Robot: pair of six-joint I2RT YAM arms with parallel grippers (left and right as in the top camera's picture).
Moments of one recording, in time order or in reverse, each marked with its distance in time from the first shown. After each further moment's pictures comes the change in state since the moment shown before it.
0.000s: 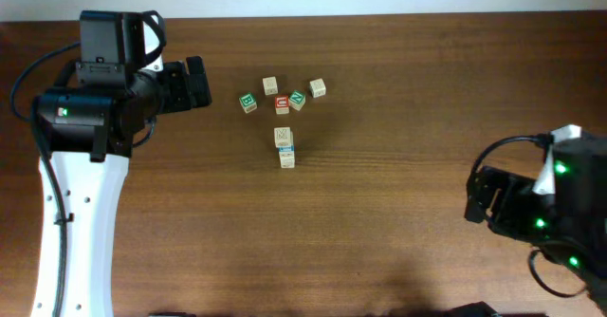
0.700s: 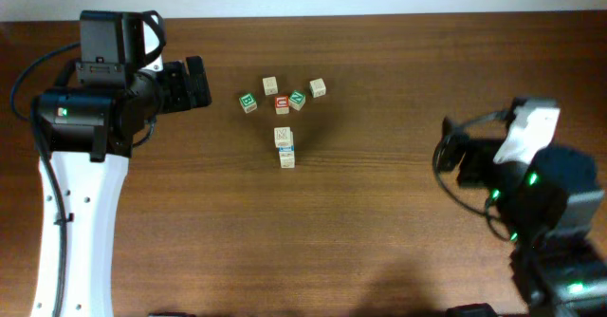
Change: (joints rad) left arm 0.000 0.000 0.000 0.000 0.000 0.000; right arm -0.118 -0.309 -0.786 1.107 -0.100 -0.348
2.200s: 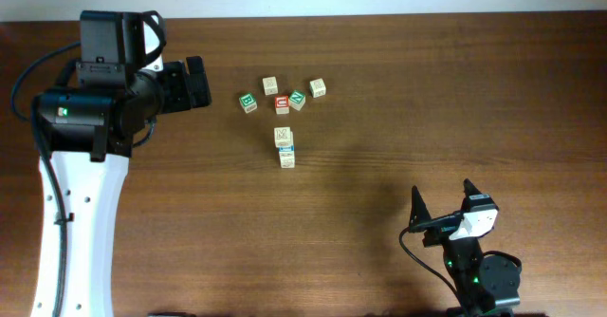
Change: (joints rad) left arm 0.000 0.000 0.000 0.000 0.000 0.000; right arm -0.012 -0.759 -0.978 0.510 -0.080 -0.072
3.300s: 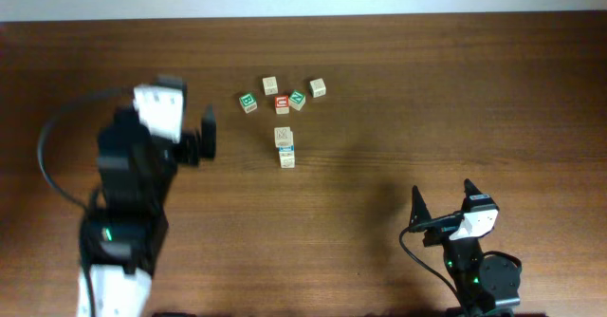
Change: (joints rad) left arm 0.000 -0.520 -0.919 0.884 0.002 0.333; right arm 0.000 -0.003 -0.001 0.001 0.004 0.000
